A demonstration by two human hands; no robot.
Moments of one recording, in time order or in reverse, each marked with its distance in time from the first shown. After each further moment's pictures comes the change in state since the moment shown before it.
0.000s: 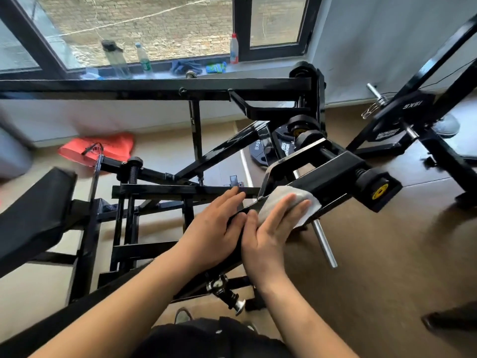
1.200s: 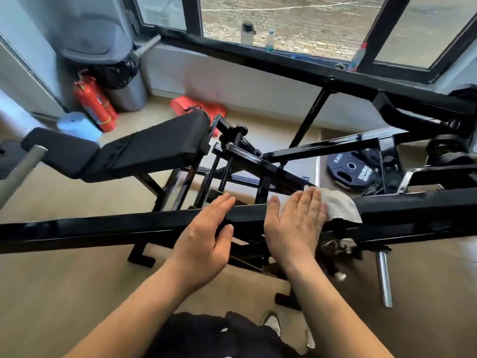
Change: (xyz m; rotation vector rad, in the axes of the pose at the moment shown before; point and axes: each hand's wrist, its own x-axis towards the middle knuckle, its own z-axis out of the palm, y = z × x) left_hand -0.262 -0.096 -0.092 -0.117 0.414 -0.284; right_hand -0.124 -0.090 0.115 -0.738 -0.425 -0.146
